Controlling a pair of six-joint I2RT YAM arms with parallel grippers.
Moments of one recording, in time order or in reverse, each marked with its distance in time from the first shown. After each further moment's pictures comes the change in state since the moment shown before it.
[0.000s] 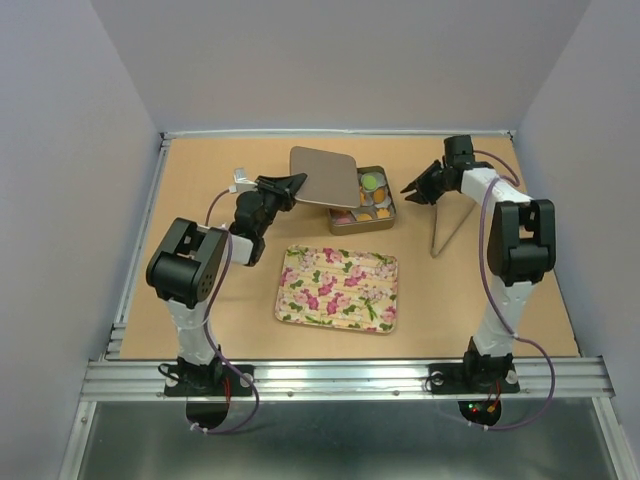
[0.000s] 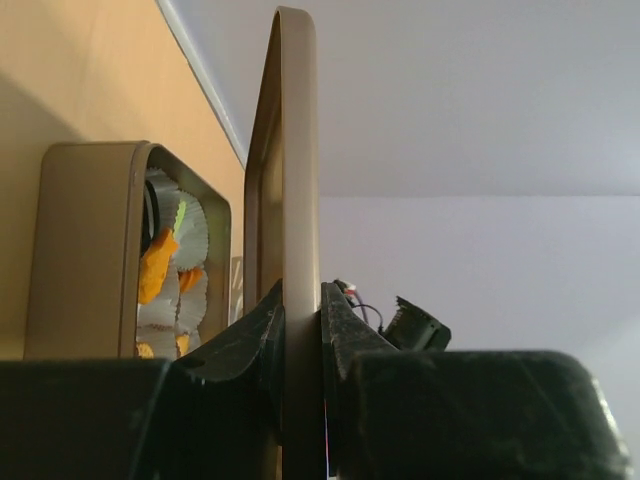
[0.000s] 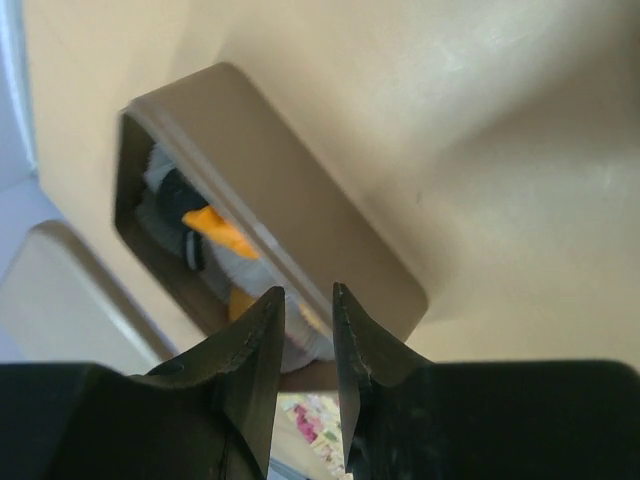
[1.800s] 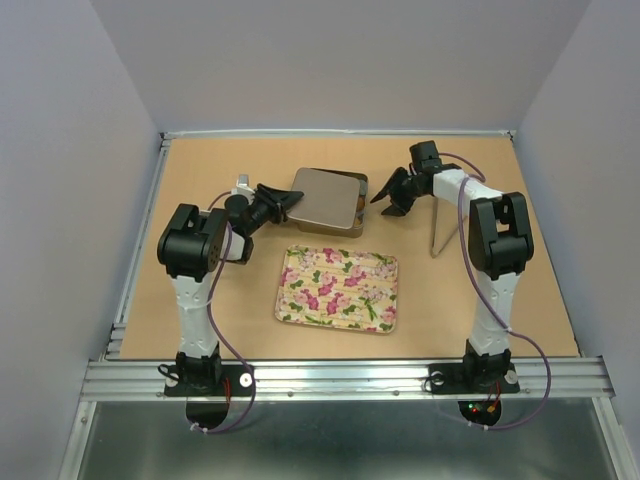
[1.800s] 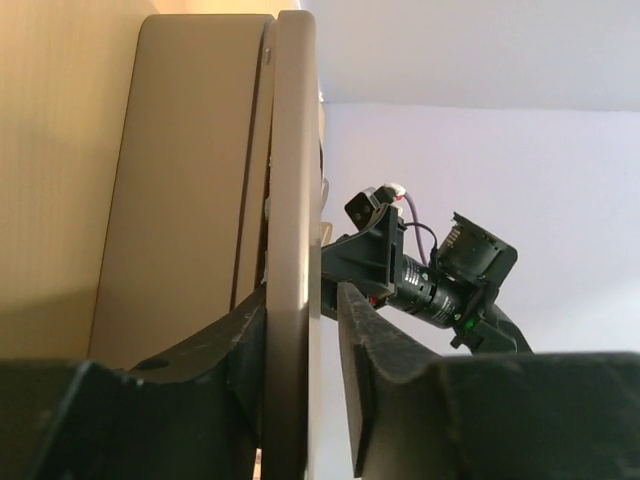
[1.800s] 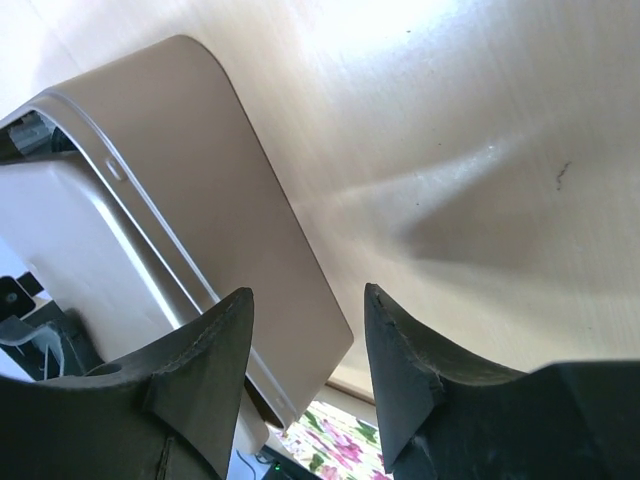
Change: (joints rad) left arm 0.140 0.271 0.080 0.084 0.409 0.069; right arm 0.151 0.144 0.064 -0.019 -0.025 -0.070
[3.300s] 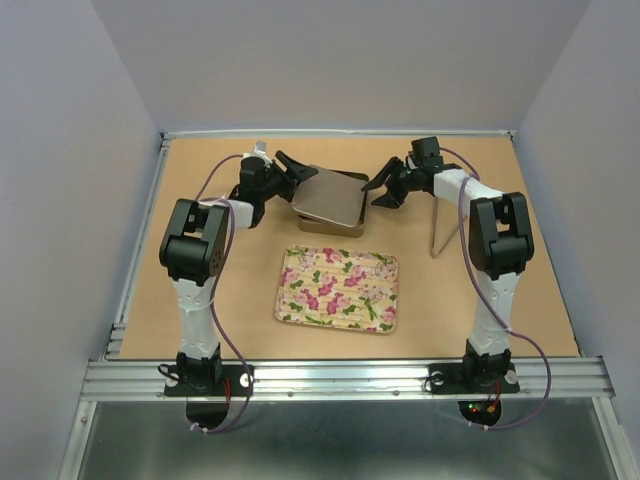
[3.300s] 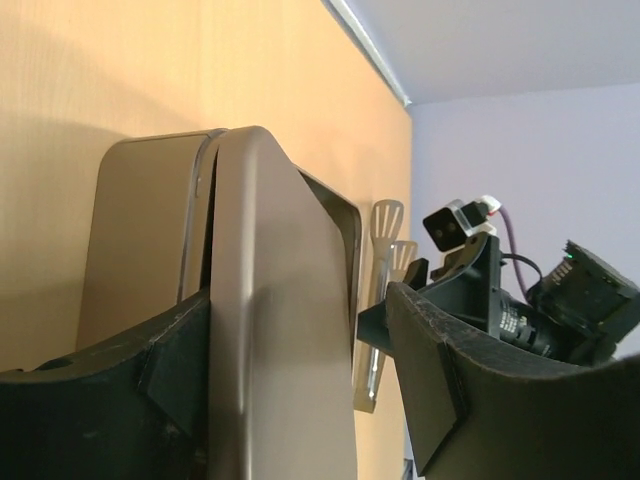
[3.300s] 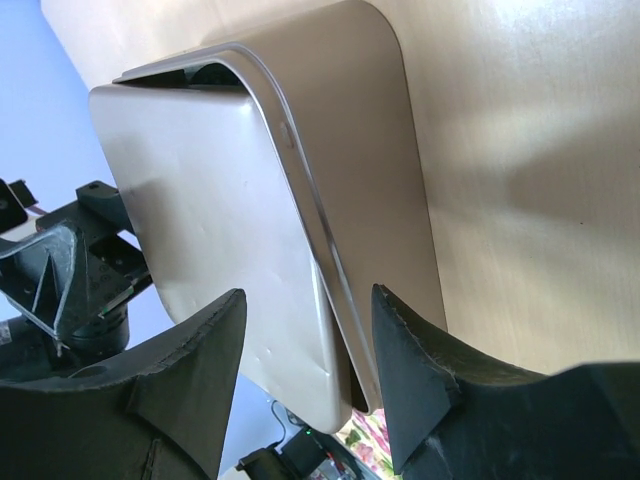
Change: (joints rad) left arm -0.051 -0.035 0.359 -0.577 -0.068 0.335; right arm -0.003 0.000 0.000 0.156 -0.191 0.045
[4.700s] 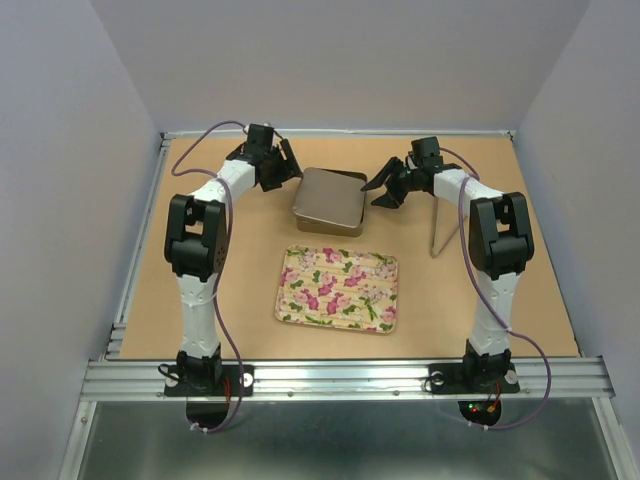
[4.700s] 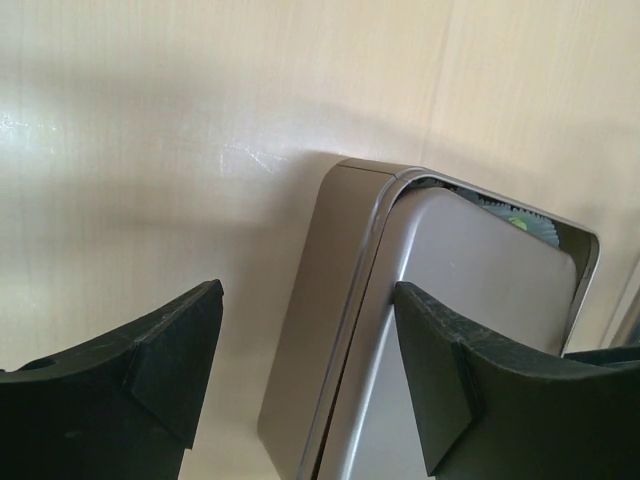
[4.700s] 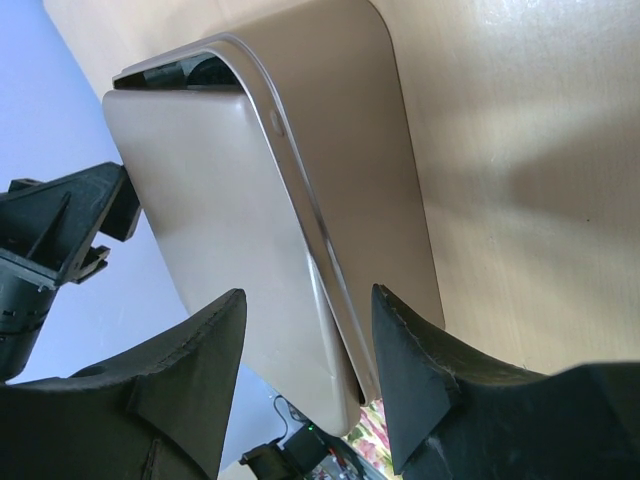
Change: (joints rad) left arm -0.013 0.054 0.527 -0.987 -0.294 0.518; right arm 0.000 0.000 0.000 0.000 -0.011 0.003
